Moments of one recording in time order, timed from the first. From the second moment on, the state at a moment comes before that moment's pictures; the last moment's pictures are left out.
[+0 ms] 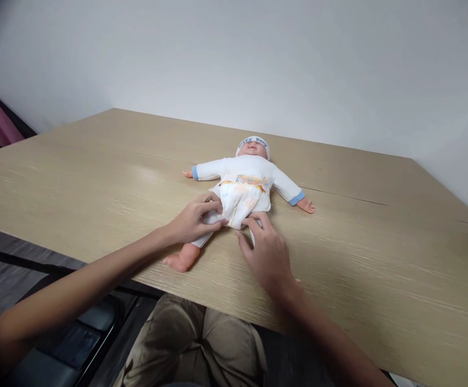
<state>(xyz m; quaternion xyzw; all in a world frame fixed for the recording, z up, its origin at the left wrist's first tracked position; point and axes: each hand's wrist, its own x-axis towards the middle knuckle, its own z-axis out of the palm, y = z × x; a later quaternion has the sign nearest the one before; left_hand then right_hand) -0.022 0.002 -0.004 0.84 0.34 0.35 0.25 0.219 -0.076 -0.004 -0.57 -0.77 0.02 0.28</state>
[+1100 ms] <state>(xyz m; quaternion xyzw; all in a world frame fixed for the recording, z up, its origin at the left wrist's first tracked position) -0.017 0.007 -0.028 0.59 0.40 0.46 0.53 0.210 -0.076 -0.007 -0.54 -0.77 0.08 0.33</state>
